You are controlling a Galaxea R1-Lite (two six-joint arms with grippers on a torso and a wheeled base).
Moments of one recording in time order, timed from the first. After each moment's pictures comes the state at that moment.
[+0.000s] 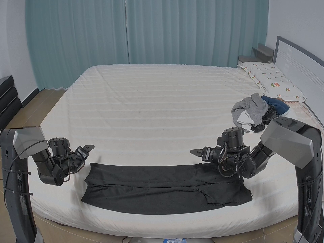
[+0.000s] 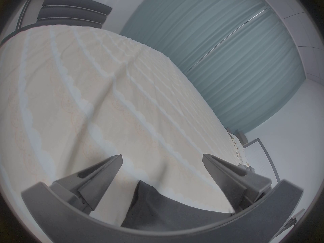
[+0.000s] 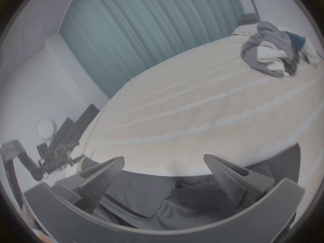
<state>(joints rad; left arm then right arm) 0.10 2.43 -0.82 -1.14 -0.21 -0.77 0.36 2.42 -1.10 -0.82 0.14 0.47</state>
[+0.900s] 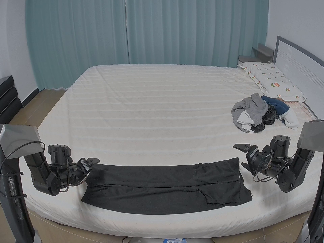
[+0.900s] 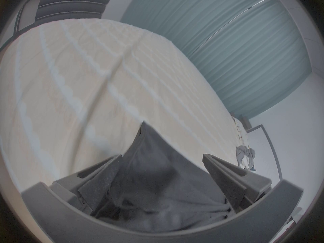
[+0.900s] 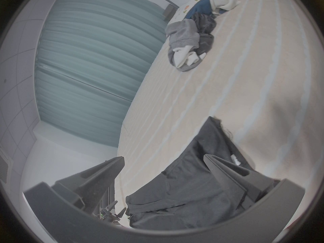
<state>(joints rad) 0.02 2.26 -0.56 -1.08 -0.21 -0.76 0.11 2.18 -0.49 -1.30 0.25 1.02</state>
